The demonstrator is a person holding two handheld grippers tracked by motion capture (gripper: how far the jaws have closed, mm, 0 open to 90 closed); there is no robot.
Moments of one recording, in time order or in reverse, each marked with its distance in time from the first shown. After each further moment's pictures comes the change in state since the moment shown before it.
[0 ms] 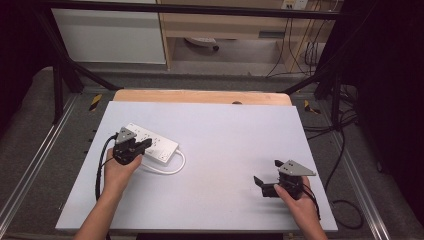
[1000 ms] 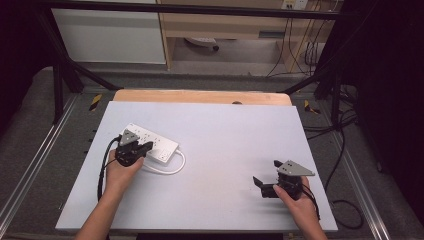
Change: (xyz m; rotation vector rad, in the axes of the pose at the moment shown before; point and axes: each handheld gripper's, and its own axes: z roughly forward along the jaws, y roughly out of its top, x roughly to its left) left arm 0.000 -0.008 0.008 0.050 0.007 0.030; right arm 0.002 0.000 0.001 0.007 0.004 -0.011
